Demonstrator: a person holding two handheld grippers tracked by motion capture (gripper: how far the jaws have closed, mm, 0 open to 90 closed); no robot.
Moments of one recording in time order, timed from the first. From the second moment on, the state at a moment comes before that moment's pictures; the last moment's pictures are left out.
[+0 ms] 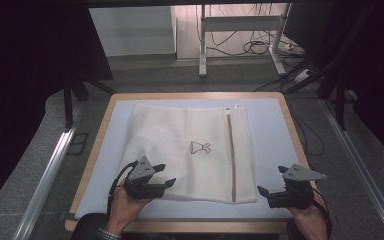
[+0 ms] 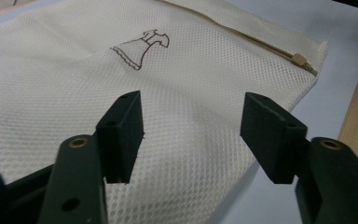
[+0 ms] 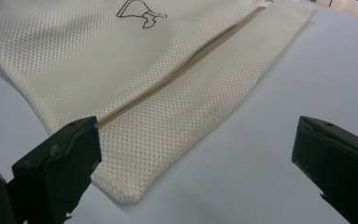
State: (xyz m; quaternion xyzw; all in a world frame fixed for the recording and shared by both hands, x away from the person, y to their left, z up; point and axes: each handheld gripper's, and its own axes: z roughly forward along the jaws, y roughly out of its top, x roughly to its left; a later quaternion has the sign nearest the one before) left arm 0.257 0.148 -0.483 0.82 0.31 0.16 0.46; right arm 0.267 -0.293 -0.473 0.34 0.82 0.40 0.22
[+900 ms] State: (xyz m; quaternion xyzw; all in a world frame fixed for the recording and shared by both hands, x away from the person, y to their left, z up) left arm 0.265 0.100 -0.493 0.85 0.25 0.11 0.46; right arm 0.267 -0.289 -0.475 0.36 0.81 0.42 0.19
